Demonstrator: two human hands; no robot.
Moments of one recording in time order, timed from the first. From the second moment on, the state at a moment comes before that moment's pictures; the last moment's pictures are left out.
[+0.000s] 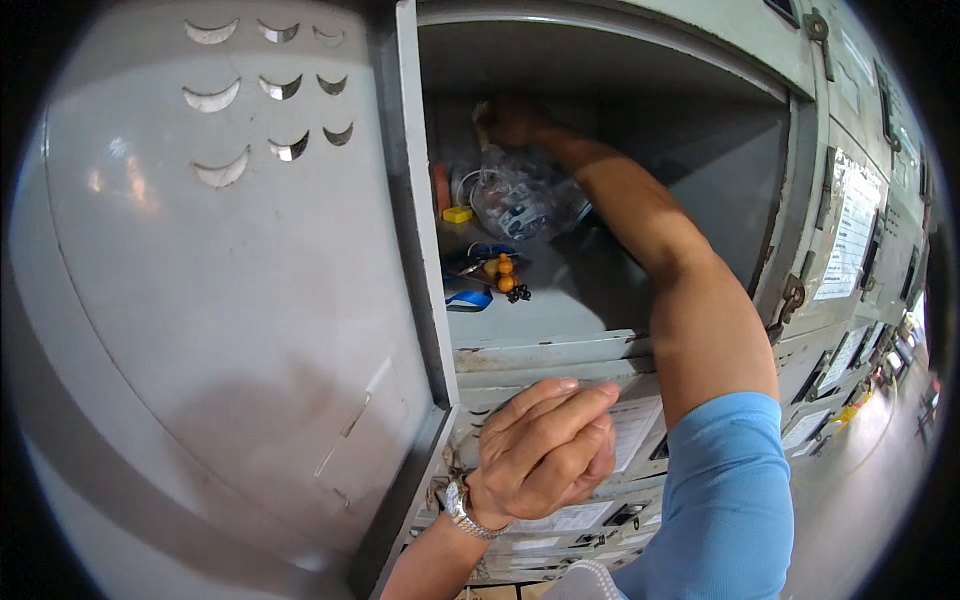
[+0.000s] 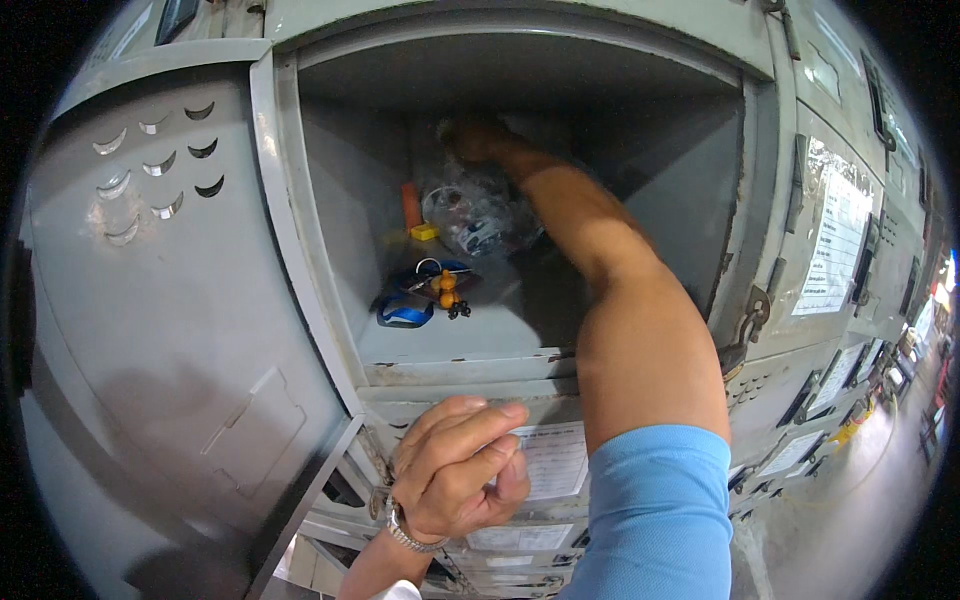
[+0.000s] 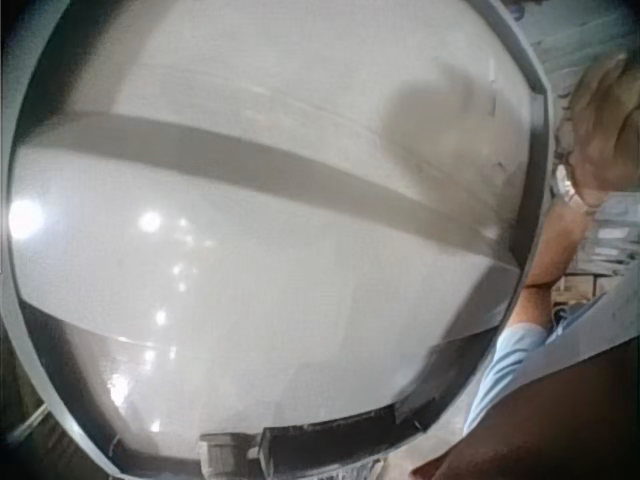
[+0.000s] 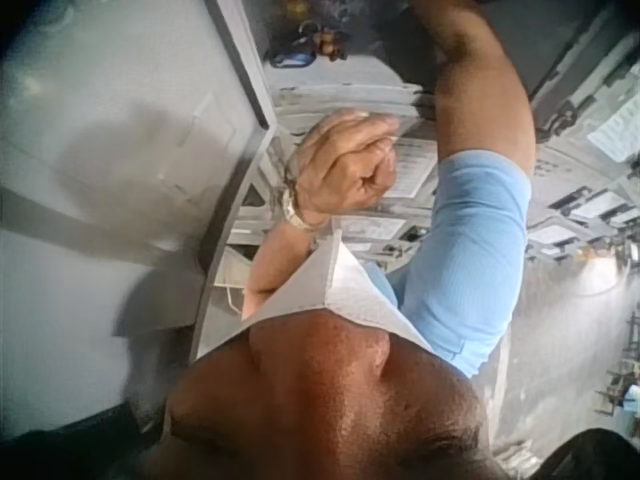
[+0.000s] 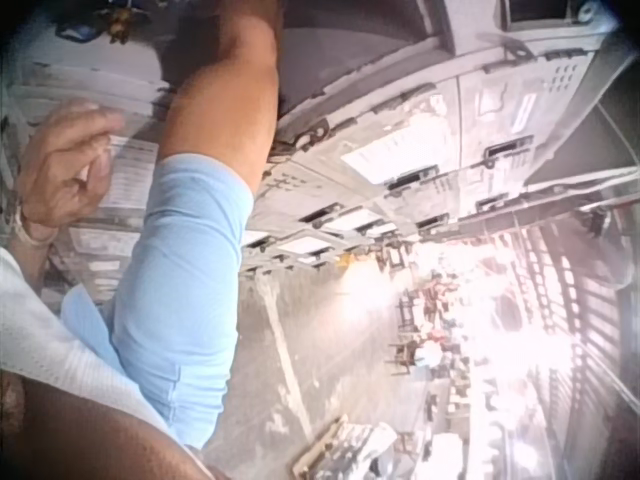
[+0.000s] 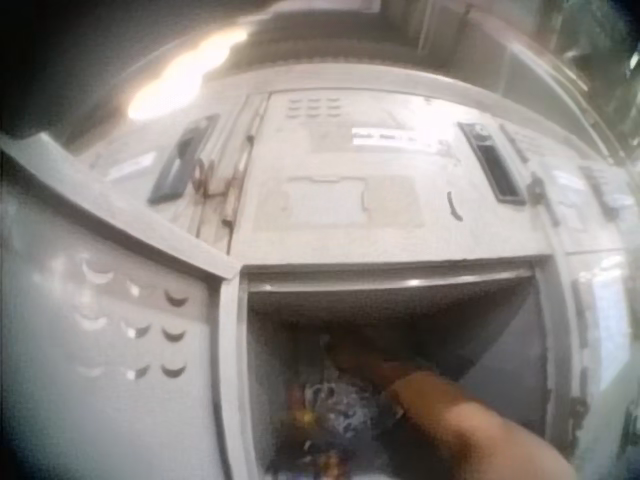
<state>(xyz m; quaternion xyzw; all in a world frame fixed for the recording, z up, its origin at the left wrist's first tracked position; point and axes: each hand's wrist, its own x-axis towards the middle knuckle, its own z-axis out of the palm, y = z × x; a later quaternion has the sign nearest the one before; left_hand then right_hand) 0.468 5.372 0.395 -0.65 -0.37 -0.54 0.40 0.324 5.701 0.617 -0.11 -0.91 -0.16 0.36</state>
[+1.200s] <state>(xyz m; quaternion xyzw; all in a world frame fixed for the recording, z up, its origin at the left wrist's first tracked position) 0.469 5.376 0.396 -0.64 -0.37 -0.53 0.41 0.315 5.716 0.598 -0.22 -0.92 -0.16 0.30</state>
